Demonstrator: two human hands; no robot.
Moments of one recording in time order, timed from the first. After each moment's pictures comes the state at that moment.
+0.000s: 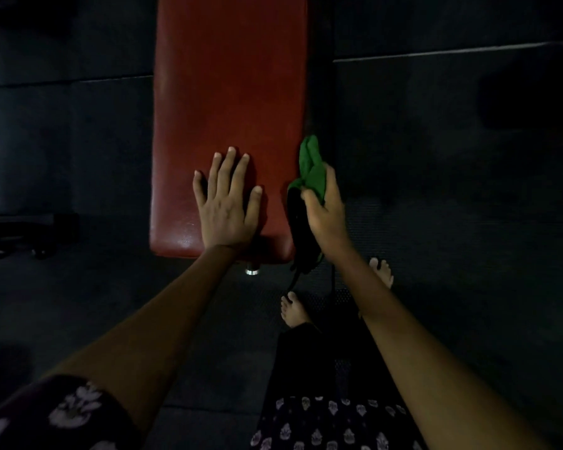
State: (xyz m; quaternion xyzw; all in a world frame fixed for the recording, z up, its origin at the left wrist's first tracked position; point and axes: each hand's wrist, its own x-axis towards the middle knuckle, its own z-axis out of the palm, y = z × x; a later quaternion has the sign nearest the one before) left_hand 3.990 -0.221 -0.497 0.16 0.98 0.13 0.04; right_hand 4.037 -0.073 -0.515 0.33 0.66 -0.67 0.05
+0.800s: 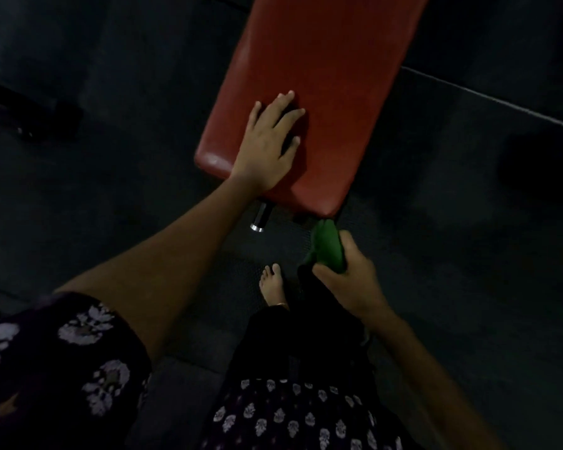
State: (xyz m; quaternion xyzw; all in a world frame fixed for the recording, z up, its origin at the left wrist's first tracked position) left_hand 3.989 -0.253 -0.487 0.17 0.95 0.27 0.07; right_hand 4.153 -0.095 -0.437 0.19 0.77 -0.53 0.30
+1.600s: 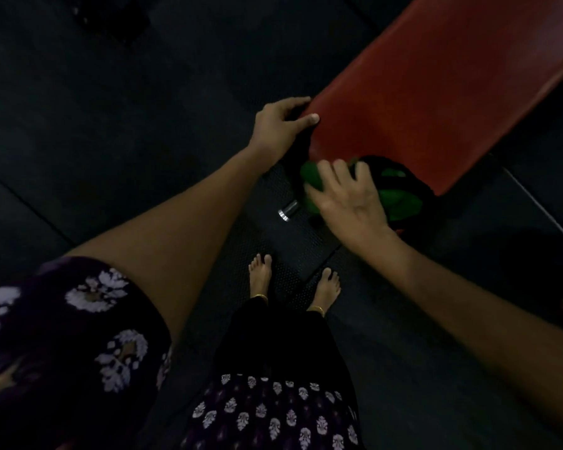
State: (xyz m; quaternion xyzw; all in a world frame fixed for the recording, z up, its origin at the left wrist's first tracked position) left_hand 4.014 -0.354 -0.492 -0.24 0.74 0.62 0.11; right_hand 4.056 -0.182 -0.469 -0.48 0.85 0.17 -0.10
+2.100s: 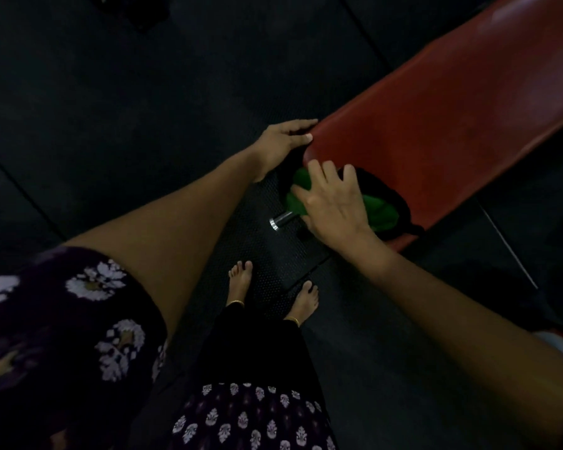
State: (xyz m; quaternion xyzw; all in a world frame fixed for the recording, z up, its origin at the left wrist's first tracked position) left_hand 4.018 -0.371 -0.486 -0.26 0.61 0.72 0.20; right_hand 4.033 -0.214 -0.456 -0.50 0.85 0.17 -0.01
